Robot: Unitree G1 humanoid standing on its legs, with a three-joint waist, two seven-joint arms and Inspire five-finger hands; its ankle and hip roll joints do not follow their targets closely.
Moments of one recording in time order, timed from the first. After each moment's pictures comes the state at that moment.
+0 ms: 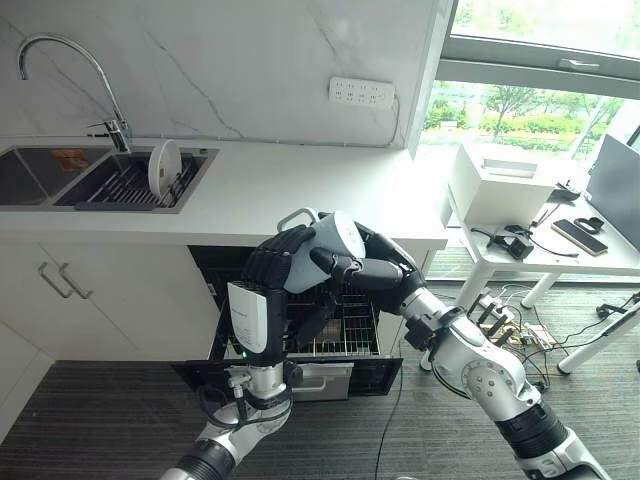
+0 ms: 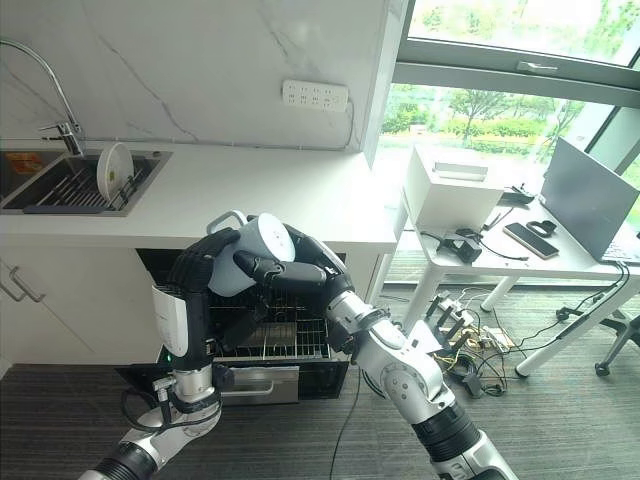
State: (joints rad) left arm -0.15 0.37 -0.45 0.38 0.87 -0.52 1.35; right arm -0.32 -0.37 0.39 -0.18 0.99 0.21 -0.03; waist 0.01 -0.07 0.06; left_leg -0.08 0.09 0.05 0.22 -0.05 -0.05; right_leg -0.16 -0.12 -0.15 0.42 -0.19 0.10
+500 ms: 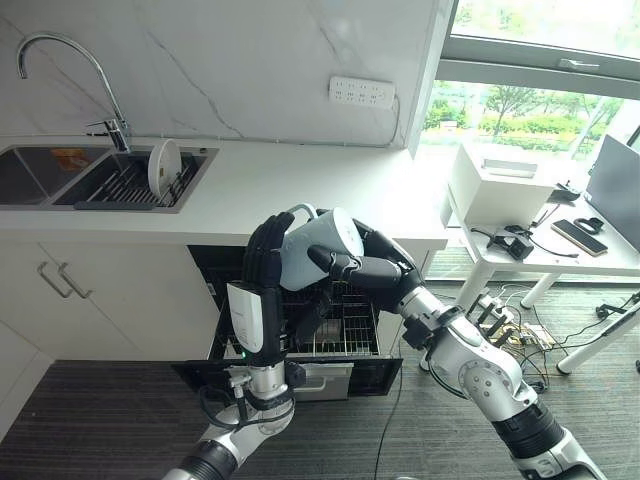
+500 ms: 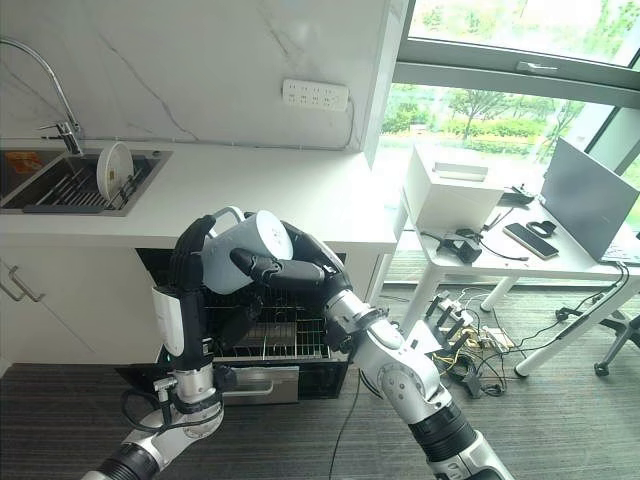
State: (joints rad) left arm -0.14 0.36 -0.46 0.38 0.79 -0.58 1.34; right arm -0.32 -0.36 0.39 -0.18 0.98 0.20 -0.02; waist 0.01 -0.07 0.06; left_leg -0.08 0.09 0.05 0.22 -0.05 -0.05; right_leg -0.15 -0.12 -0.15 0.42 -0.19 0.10
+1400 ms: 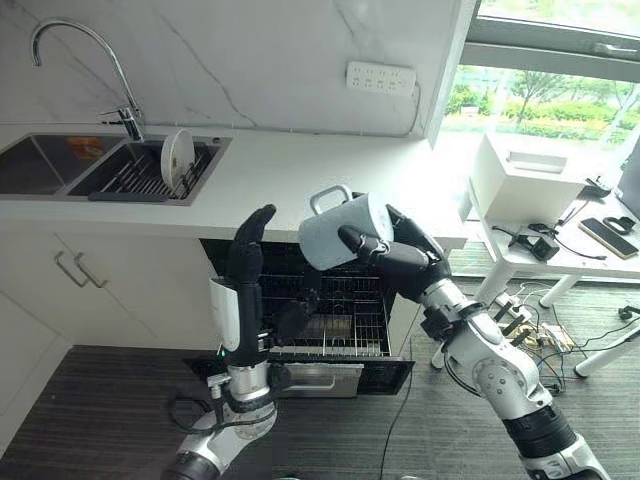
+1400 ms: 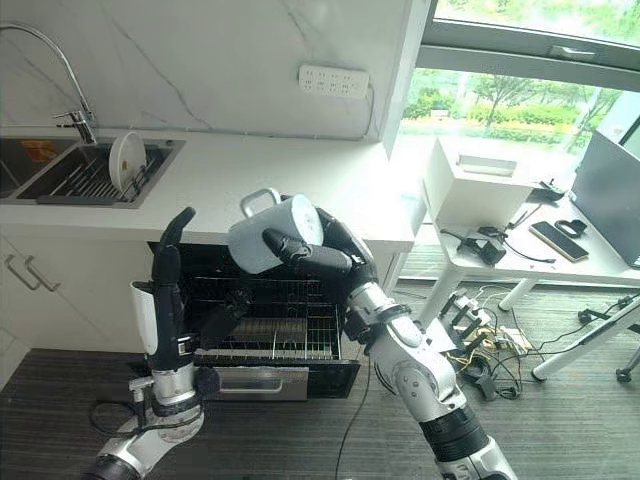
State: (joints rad) left arm -0.02 0.42 -0.29 0.27 0.71 -0.70 1.17; right arm -0.27 -0.37 0.26 -0.18 0.94 0.14 -0.05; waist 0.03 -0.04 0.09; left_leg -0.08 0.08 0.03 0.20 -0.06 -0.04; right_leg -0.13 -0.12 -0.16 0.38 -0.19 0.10
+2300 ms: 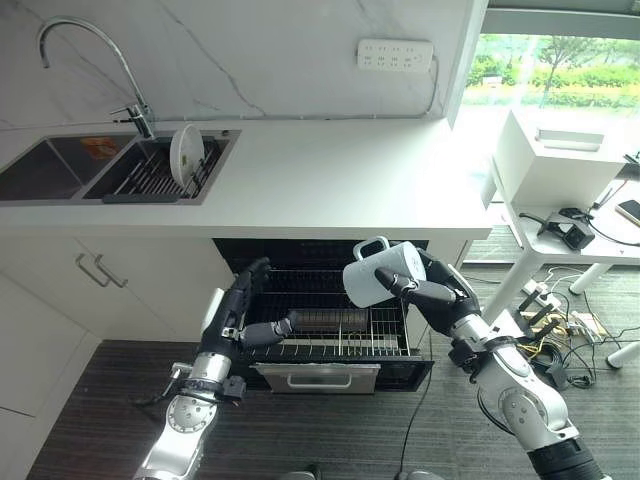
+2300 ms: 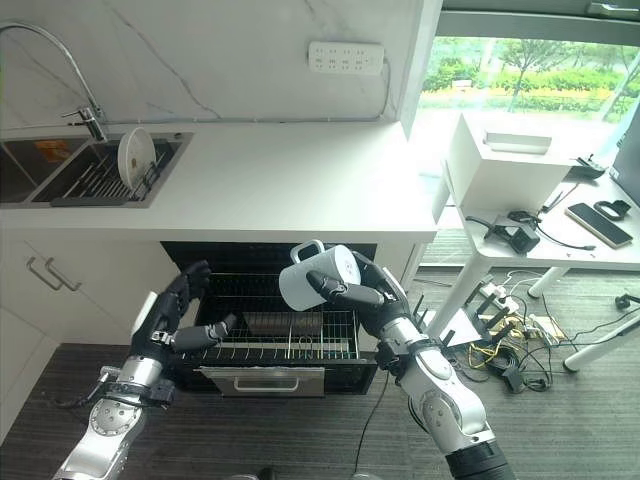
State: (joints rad) left arm 0.08 0.51 -0.16 0.17 -0.19 -0.24 0.00; right arm -0.08 -0.44 0.18 -0.10 0.83 0.17 0.02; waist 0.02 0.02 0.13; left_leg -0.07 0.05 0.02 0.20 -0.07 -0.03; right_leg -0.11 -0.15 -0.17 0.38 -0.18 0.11
